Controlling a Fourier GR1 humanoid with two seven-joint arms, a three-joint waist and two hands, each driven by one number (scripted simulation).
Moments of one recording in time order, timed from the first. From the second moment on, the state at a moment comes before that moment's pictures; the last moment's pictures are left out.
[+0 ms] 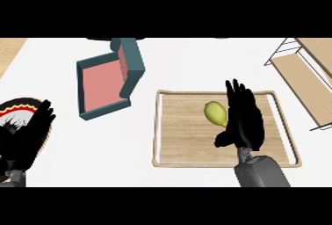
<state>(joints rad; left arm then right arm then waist) 0.01 0.40 0.06 -1.39 0.19 0.02 0.07 -0.21 -0.06 0.25 -1.51 1.27 -0.09 0.50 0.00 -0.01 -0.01</state>
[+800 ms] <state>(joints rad) 0.03 0.35 0.11 -1.44 0.14 -0.02 0.10 -0.31 -0.05 0.18 -1.33 1.24 -0.12 0.40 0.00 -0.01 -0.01</state>
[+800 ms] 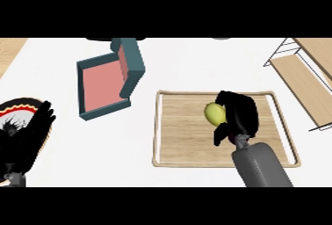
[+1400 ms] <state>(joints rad) 0.03 0.34 0.14 -1.47 0.12 -0.04 0.13 -0.26 -0.04 0.19 -1.46 1.34 -0.19 0.46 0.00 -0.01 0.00</state>
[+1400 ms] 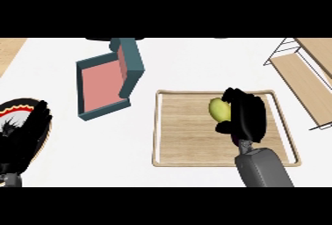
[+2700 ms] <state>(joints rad) 0.01 0.32 0.15 -1.40 0.09 -0.05 0.08 -1.01 -0.01 -0.24 -1.47 1.52 0.09 1.14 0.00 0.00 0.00</state>
